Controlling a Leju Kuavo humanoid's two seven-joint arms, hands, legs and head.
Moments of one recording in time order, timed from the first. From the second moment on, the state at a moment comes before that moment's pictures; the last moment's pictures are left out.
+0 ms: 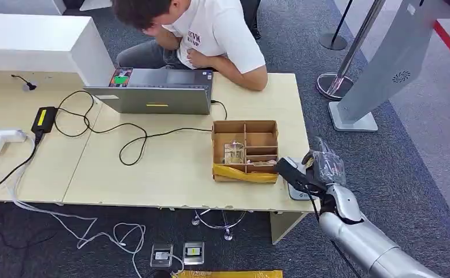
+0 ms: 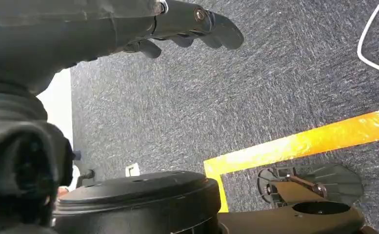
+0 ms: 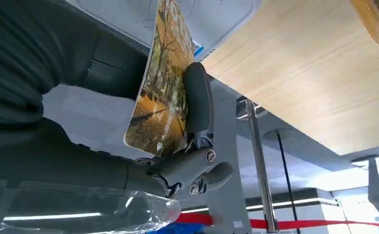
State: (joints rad) left arm -0.20 -0.07 -1.13 -0.26 0.61 0.57 0.11; right arm -0.66 -0.38 0.97 -0.94 0.44 -0.40 0.33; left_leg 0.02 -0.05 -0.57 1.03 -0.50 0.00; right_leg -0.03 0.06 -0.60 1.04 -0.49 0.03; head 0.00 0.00
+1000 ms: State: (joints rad) left arm -0.20 -0.07 -1.13 -0.26 0.60 0.56 0.11; right arm -0.63 -0.33 0.94 -0.88 0.43 -0.42 0.30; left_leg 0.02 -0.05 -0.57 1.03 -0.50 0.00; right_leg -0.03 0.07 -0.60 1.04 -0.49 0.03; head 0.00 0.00
